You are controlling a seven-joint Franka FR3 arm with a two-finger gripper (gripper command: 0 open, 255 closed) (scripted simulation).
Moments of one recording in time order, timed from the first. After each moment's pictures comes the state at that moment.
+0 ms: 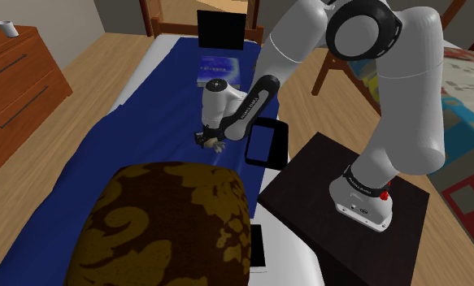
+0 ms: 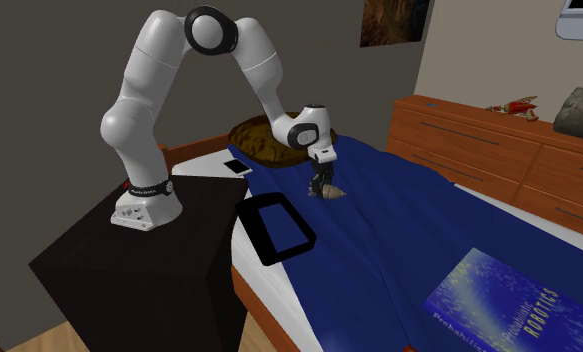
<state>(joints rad) 0.35 0.58 -0.02 -2.12 -0.27 2.82 1.04</state>
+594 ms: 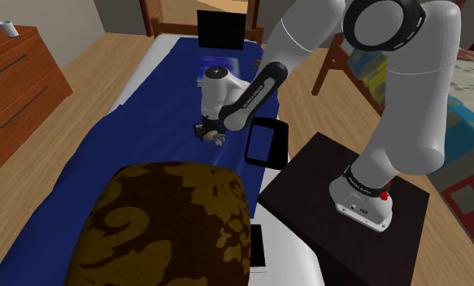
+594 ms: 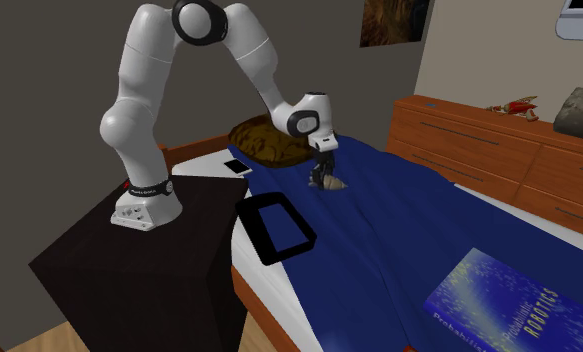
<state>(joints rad) 0.33 0.48 0.00 -2.14 -0.25 2.74 1.01</state>
